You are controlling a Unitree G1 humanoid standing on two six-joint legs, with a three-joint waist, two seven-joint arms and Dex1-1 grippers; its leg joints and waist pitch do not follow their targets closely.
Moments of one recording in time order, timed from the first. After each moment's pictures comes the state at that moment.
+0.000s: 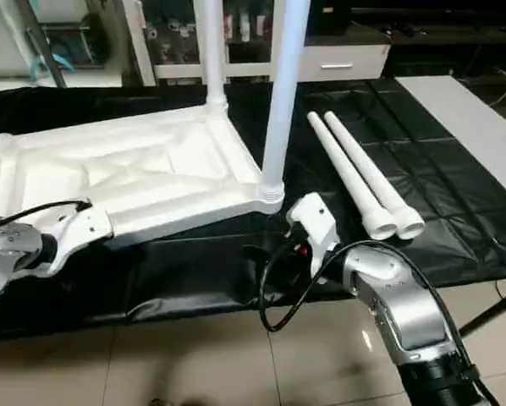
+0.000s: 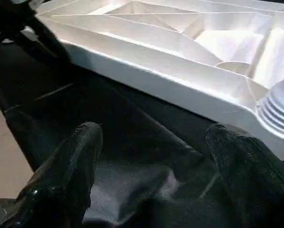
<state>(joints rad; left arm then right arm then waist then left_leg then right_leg) -0.45 0.73 -0.30 0.23 0.18 0.50 -0.91 -0.24 -0.44 0.15 -0.10 0.29 0.48 0.77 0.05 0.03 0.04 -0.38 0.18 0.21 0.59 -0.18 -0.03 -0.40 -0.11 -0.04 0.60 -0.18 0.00</state>
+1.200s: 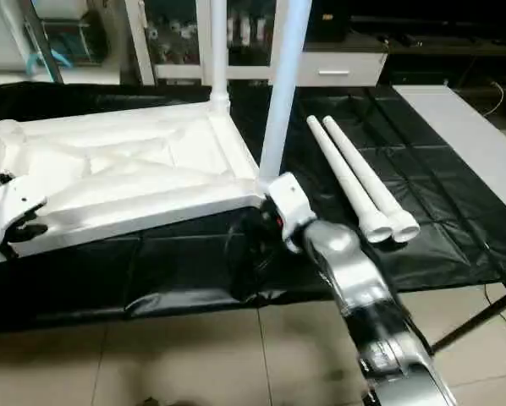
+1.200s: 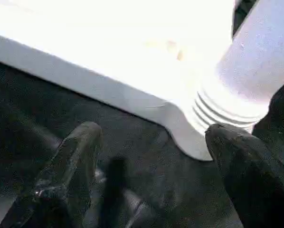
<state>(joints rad) -0.56 0.83 -0.17 0.66 0.20 0.27 -0.78 -0.61 -0.22 0.21 0.59 0.04 0.25 0.45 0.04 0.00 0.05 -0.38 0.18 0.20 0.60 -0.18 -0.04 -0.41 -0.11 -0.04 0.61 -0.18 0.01</state>
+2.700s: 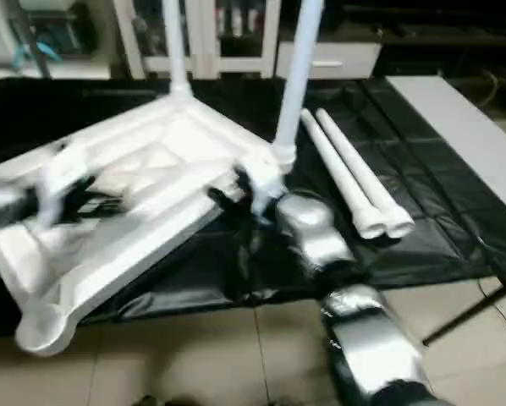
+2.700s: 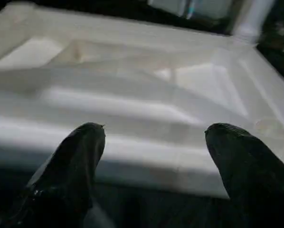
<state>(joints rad) -0.47 0.87 -0.12 0.24 -0.02 0.43 -1.14 -0.68 -0.19 0.15 0.73 0.08 -0.04 0.74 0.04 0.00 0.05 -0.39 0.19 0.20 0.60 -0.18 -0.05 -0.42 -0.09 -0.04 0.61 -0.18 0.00</state>
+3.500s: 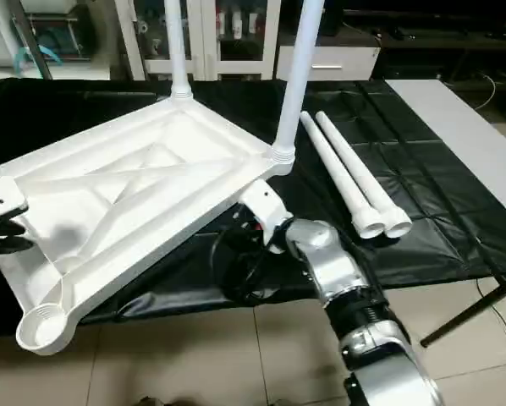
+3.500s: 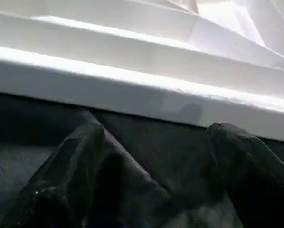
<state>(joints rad) -0.40 1.02 -0.15 0.30 0.14 0.50 -1.06 -0.61 -0.16 0.24 0.60 -0.03 0.16 0.65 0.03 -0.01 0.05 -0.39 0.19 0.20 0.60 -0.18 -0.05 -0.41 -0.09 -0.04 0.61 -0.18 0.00</state>
